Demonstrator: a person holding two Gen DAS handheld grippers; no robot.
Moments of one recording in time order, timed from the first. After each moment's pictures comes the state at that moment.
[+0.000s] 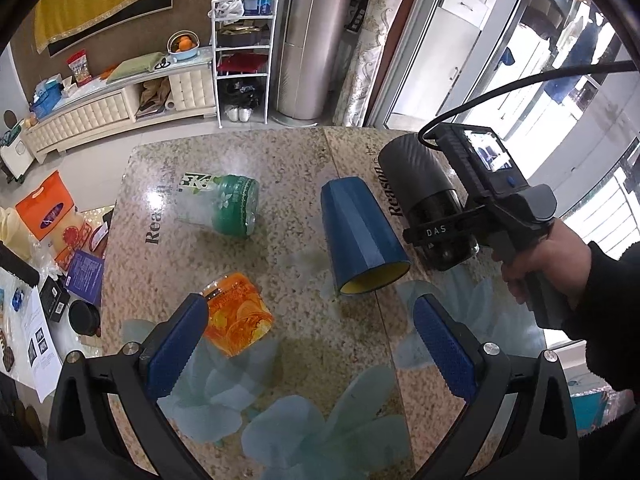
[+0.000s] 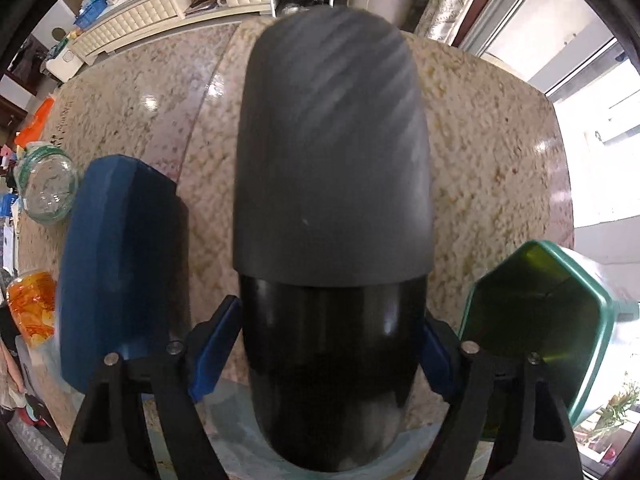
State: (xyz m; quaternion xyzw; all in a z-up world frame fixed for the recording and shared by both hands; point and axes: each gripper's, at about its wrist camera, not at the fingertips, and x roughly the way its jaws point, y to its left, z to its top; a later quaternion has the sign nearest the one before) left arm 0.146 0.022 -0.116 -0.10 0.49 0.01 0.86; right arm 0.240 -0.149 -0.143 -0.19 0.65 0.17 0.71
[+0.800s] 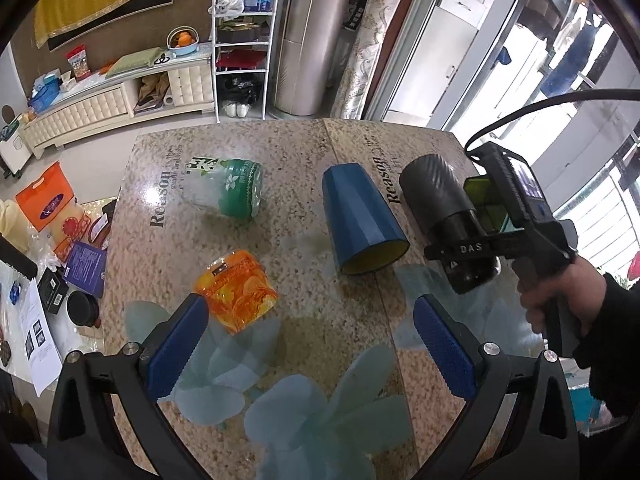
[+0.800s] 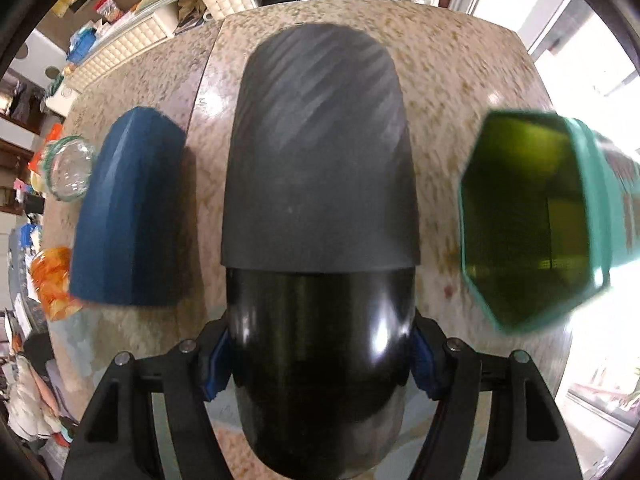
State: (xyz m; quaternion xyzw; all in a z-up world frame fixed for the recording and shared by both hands) left arm 0.124 0.027 -0.116 -0.11 0.49 0.00 0.86; right arm 0.187 -0.189 -0.120 -0.10 0.67 0.16 0.72
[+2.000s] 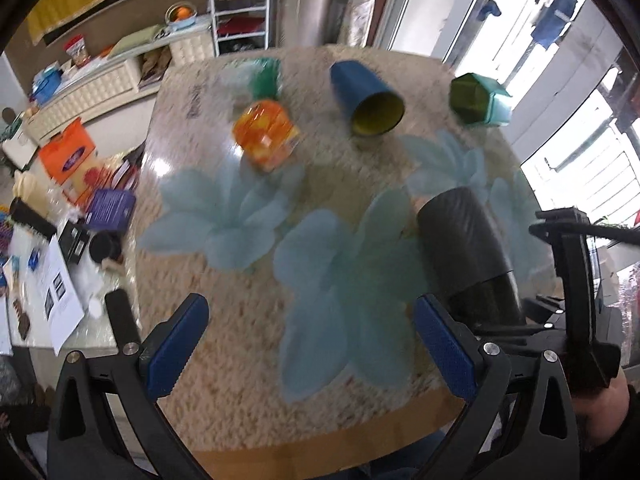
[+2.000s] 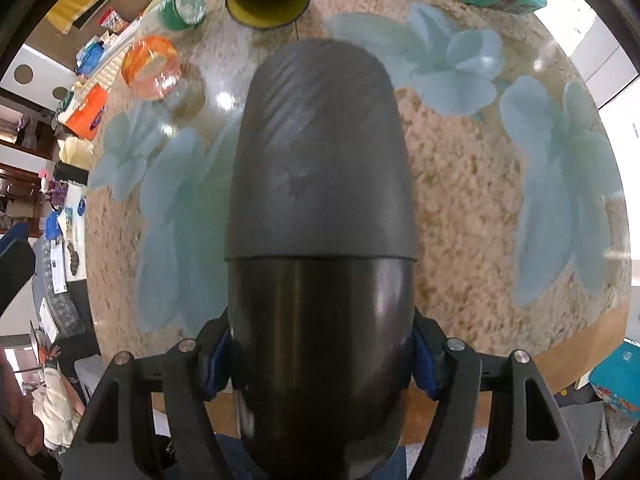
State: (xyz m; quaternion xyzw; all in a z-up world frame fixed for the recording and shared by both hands) left arm -0.015 0.020 -0.139 -0.07 0.56 0.00 0.83; right arm -0.054 -0.209 -0.113 -0.03 0.69 0.15 0.71
